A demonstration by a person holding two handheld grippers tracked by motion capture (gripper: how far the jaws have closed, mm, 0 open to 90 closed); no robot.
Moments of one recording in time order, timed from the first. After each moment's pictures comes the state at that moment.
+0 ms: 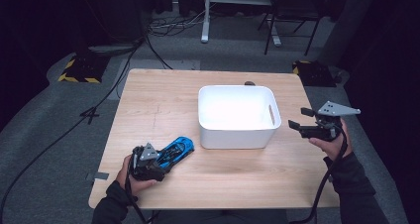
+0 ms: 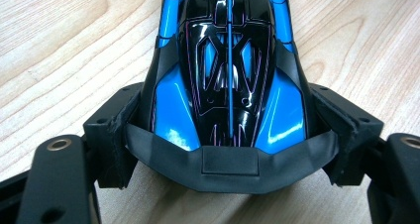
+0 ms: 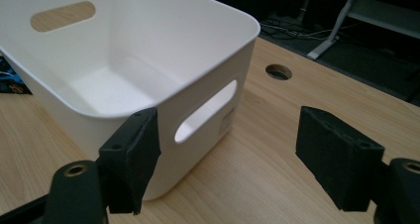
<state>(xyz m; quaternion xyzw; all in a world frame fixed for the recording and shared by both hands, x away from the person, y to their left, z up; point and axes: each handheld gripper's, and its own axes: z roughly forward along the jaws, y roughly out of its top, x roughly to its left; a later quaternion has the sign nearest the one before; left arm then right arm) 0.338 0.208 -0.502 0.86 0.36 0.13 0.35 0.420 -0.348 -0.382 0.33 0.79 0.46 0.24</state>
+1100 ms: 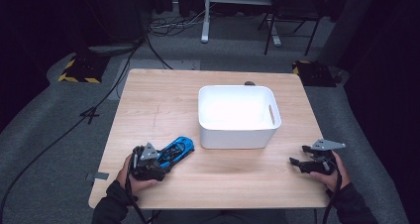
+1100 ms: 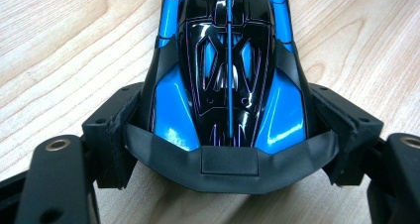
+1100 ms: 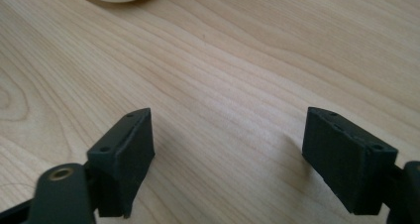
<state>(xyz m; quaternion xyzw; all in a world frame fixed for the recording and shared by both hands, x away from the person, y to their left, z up) 0.339 0.208 -0.502 0.86 0.36 0.13 0.35 0.380 -0.383 -0.502 0.39 0.83 0.36 0.18</state>
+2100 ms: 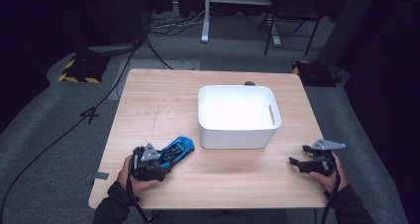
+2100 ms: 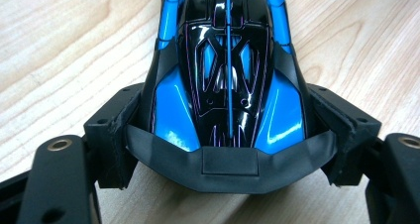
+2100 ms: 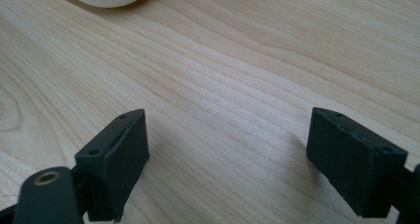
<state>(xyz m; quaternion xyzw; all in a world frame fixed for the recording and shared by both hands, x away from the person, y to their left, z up) 0.334 0.205 -0.499 0.85 0.36 0.14 0.36 0.381 -0.380 -0.503 0.40 0.82 0.36 0.18</state>
